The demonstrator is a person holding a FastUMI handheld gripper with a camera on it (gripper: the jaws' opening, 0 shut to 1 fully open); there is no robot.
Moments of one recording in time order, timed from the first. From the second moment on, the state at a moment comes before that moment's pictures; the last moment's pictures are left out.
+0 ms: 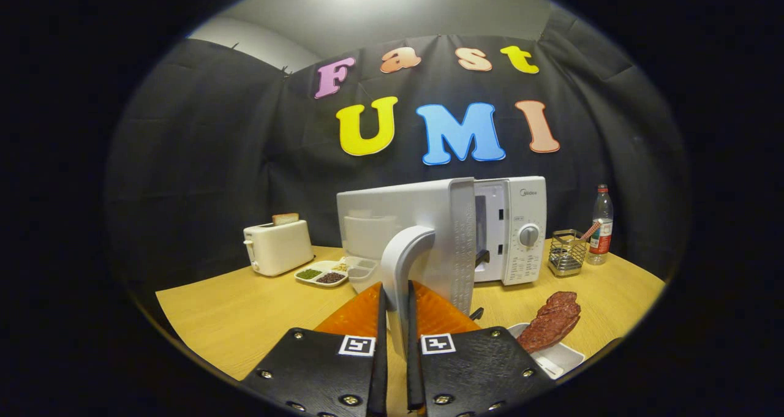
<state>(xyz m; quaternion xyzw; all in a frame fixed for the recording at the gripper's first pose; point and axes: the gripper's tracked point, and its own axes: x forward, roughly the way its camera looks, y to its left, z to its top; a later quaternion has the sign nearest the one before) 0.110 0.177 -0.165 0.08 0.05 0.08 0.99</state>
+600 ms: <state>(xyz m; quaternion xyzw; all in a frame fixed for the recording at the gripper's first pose) 0.050 0.300 -0.150 0.03 0.04 0.12 0.99</state>
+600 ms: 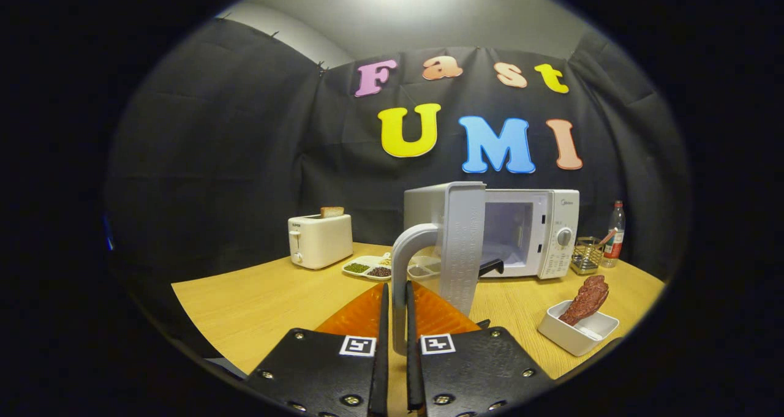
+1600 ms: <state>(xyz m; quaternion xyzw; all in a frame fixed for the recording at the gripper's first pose) 0.011 0.164 -0.101 -0.04 -0.02 0.18 0.98</state>
